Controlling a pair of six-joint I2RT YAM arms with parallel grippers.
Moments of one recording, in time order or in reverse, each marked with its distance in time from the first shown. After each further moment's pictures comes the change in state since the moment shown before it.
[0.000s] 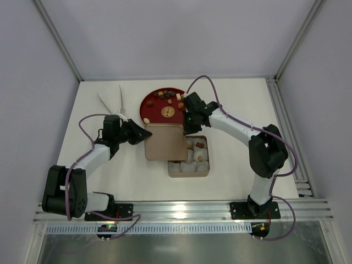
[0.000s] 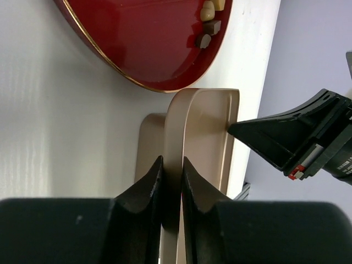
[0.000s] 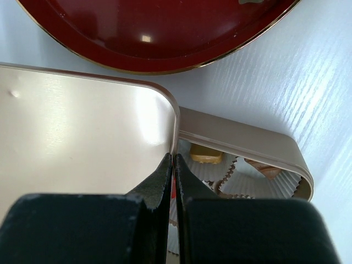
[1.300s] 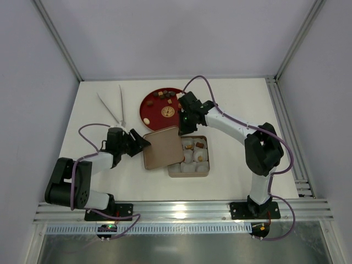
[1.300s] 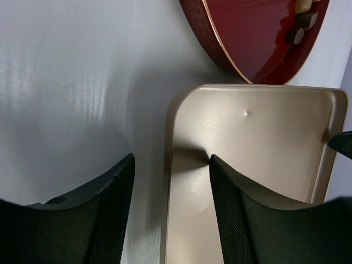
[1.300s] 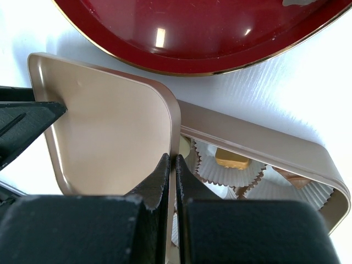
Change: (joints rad) left arm 0.000 0.070 -0.173 0.146 -0.169 0.138; right arm 0.018 0.042 0.060 -0.012 -0.053 0.013
